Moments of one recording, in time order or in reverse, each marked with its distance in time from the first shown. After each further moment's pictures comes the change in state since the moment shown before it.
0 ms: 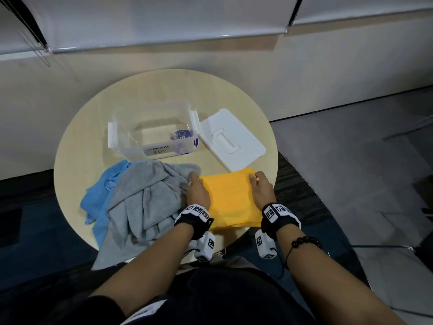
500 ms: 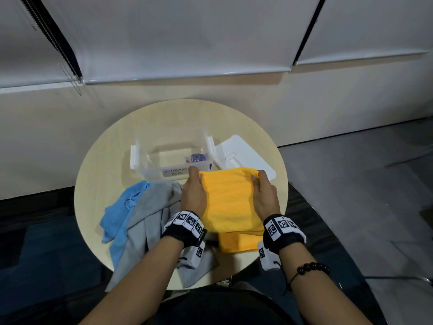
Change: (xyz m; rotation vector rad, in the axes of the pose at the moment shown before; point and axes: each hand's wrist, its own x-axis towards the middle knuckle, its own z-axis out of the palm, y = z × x) left_hand 0.017 0.015 -0.105 -0.188 0.100 0.280; right_hand -0.027 -0.088 0.003 0.034 0.163 -0.294
